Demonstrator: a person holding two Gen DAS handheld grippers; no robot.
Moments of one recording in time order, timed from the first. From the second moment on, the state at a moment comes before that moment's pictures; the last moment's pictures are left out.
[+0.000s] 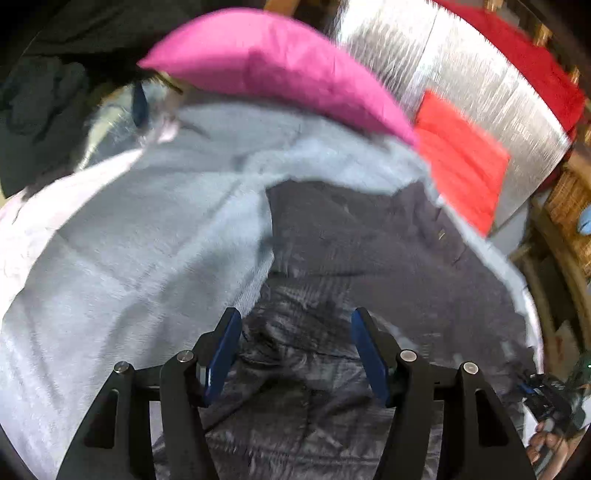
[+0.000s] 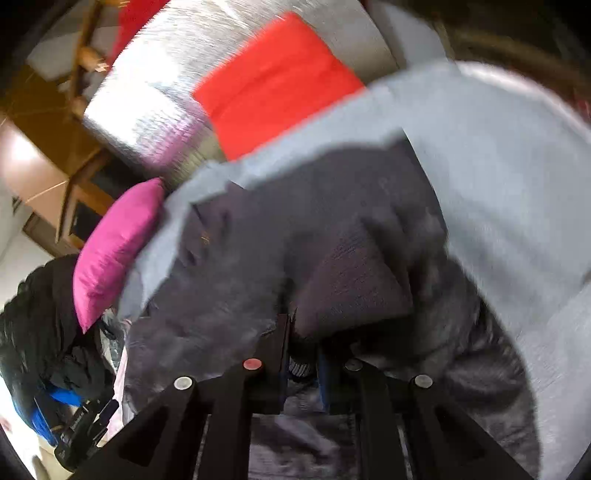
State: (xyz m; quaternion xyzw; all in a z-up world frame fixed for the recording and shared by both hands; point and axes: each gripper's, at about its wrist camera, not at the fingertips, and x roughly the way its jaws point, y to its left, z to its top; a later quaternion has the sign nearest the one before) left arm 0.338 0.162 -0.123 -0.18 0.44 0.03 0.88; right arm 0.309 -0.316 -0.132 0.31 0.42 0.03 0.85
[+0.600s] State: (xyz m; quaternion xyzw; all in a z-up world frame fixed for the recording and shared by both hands) left arm 0.339 0.196 -0.152 -0.21 0.48 0.04 0.85; right arm 0.292 -0.330 -0.124 0.34 0.42 0.09 0.84
